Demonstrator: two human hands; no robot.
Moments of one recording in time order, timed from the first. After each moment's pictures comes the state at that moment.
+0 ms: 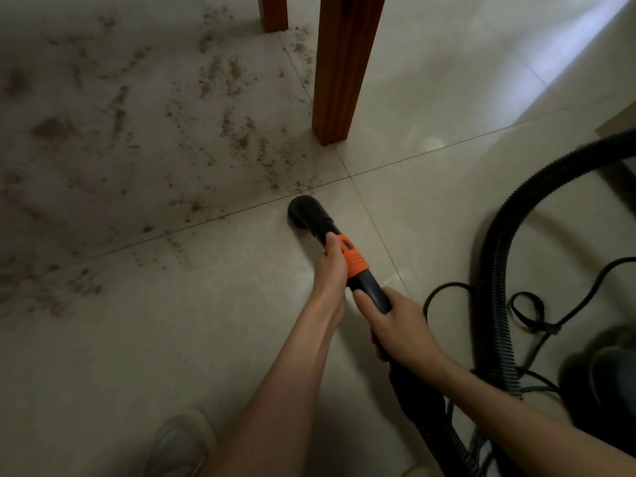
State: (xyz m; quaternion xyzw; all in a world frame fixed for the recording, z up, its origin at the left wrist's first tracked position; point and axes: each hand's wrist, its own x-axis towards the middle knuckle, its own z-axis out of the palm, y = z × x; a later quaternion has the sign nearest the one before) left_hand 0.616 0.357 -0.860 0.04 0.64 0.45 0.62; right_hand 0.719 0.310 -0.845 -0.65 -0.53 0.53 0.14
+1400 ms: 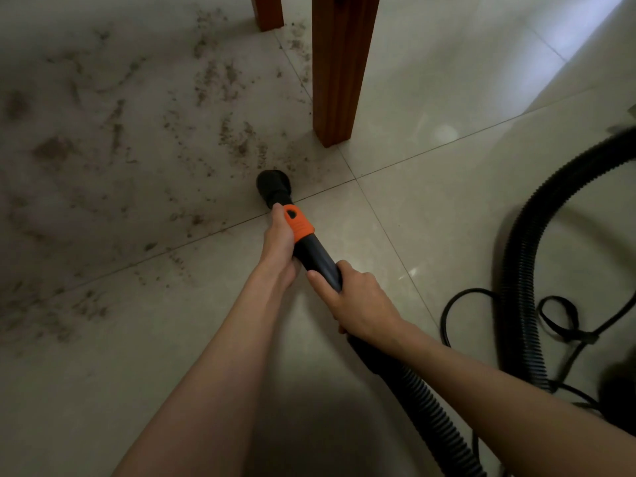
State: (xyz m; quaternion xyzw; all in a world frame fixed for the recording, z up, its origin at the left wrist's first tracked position) left_hand 0.534 0.415 -0.885 -0.01 0.64 0.51 0.57; right_hand 0.659 0.359 -0.858 -0.59 -0.67 0.45 0.03
